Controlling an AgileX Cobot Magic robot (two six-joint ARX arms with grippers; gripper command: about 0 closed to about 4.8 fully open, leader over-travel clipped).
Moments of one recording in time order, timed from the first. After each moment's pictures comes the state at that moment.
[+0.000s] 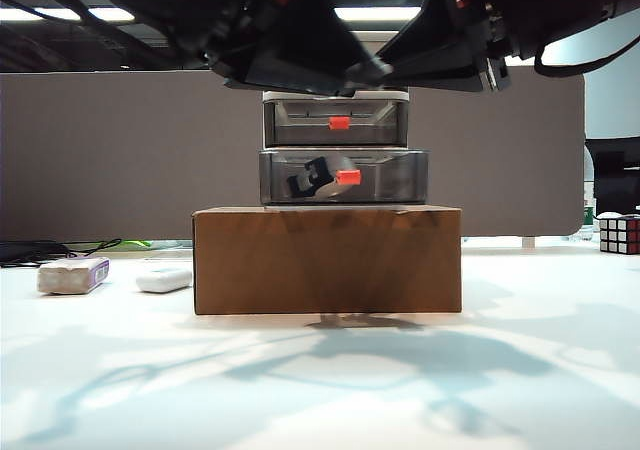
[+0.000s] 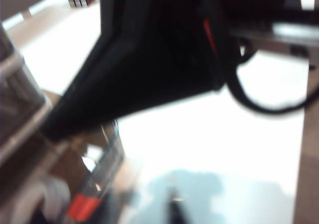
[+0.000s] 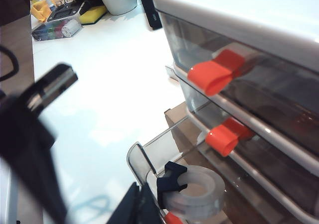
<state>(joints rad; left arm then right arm) -0.82 1.26 0.71 0.18 0.26 0.21 0.40 1.29 0.75 0.19 -0.69 0.01</state>
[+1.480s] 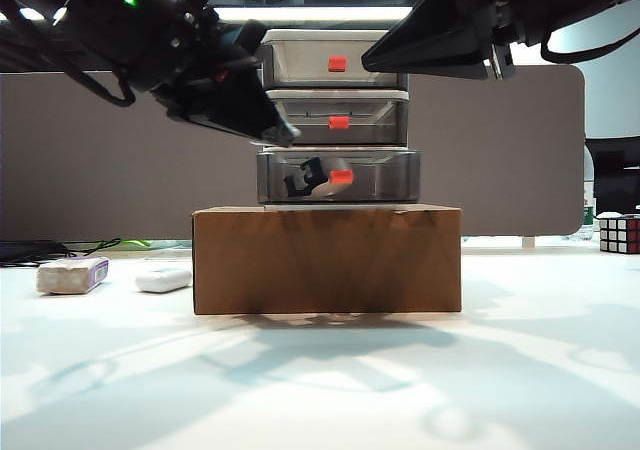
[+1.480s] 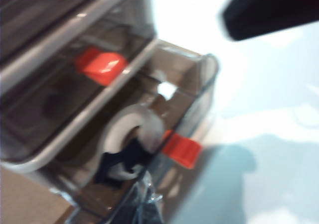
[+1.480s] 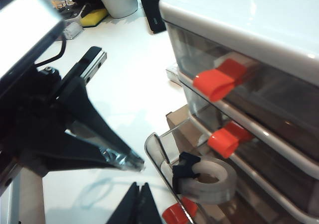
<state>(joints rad) -0.70 1.27 0.71 0.11 0.13 0.26 0.40 1.26 0.75 0.17 -0.69 0.00</state>
